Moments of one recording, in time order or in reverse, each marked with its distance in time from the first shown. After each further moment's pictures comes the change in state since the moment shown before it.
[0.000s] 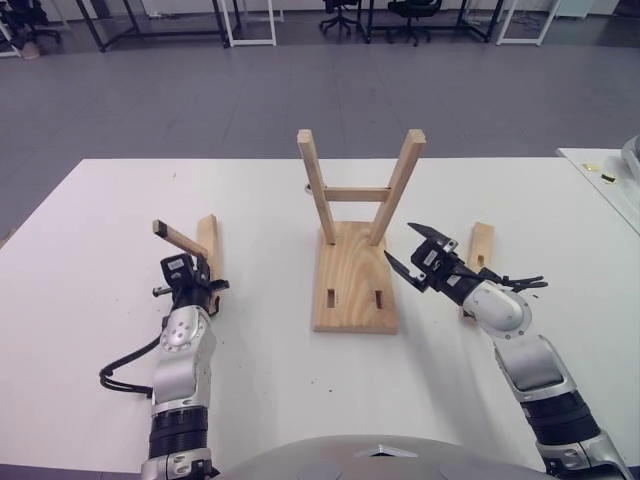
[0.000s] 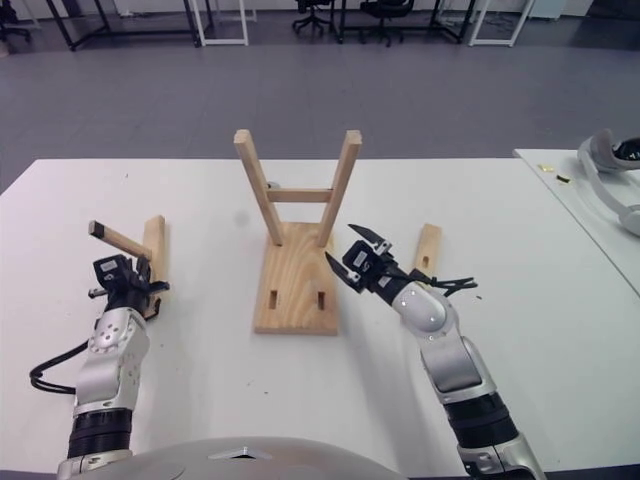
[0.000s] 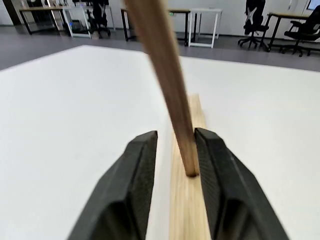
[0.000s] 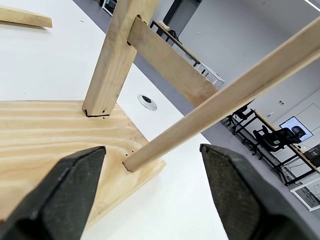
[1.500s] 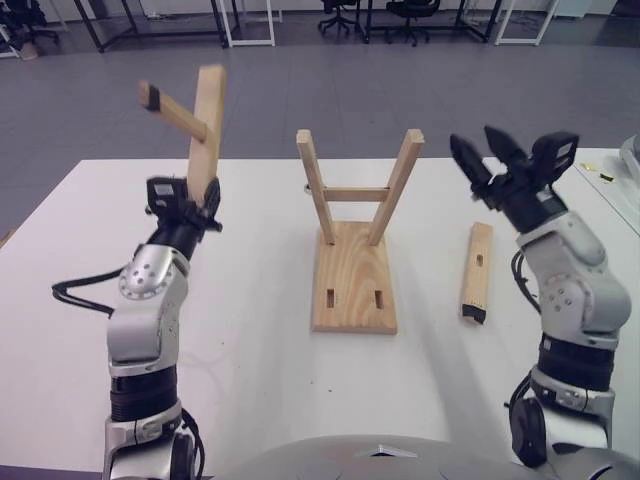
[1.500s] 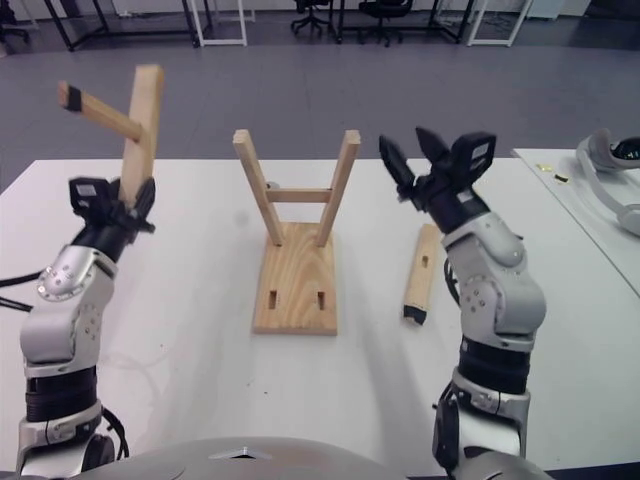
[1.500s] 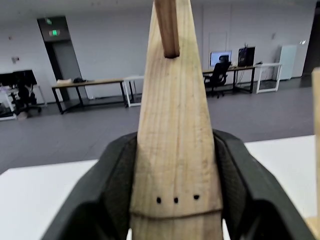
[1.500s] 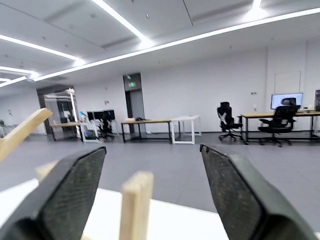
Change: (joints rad) left arm -0.289 0.174 0.023 -0.290 -0.125 0.251 -0.288; right arm -0.410 0.110 -0.511 -0.087 0.766 0.471 -0.057
